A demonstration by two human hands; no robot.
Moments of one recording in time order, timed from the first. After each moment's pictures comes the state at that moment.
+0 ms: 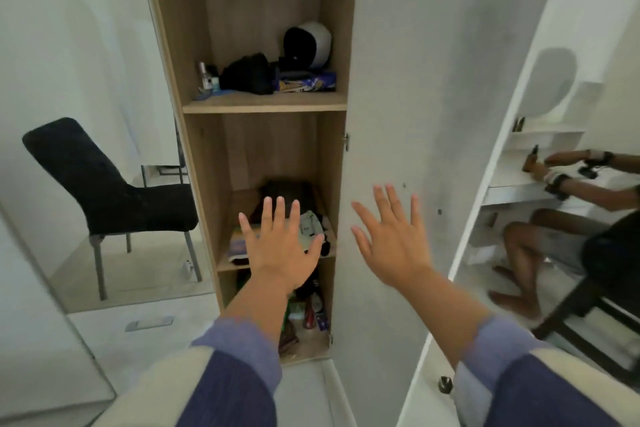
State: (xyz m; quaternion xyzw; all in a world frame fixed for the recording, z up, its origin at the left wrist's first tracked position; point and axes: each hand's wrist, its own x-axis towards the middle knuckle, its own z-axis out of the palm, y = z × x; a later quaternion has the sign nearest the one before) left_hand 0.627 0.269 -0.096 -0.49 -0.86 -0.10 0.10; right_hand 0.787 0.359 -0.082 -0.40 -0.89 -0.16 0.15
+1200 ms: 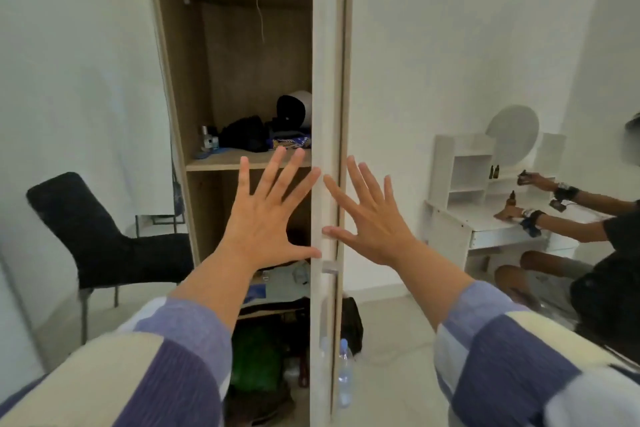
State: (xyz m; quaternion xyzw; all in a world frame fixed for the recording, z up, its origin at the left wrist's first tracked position) left_hand 0.618 0.250 0.032 -0.60 -0.66 -0.09 0.44; right_hand 0.786 0.379 0.014 -0.26 -0.91 -0.17 0.28
